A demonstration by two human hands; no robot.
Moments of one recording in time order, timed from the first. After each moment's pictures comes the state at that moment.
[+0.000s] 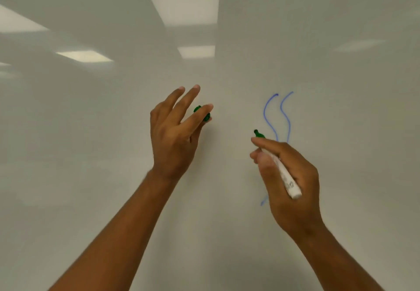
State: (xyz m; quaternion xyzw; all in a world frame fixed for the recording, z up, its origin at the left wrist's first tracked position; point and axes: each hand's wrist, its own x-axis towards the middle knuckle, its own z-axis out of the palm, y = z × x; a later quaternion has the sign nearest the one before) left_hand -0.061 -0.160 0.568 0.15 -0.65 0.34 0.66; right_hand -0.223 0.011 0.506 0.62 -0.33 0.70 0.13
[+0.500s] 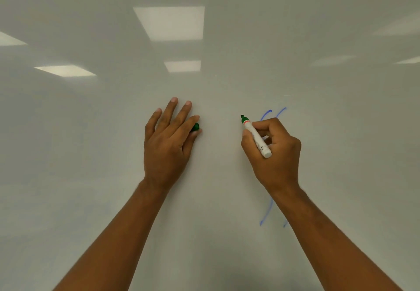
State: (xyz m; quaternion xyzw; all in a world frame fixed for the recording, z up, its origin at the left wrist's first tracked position) left_hand -0.064 -0.218 0.580 0.16 -0.67 0.35 0.63; right_hand -0.249 -0.066 0.567 0.51 -0.40 0.71 0.29
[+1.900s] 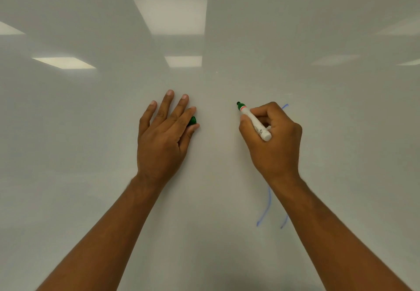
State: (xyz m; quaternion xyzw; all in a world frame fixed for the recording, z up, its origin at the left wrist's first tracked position) left_hand -0.066 -0.215 0.578 0.18 -0.66 0.37 0.63; right_hand -0.243 -0.060 0.589 0.50 -0.43 0.70 0.28
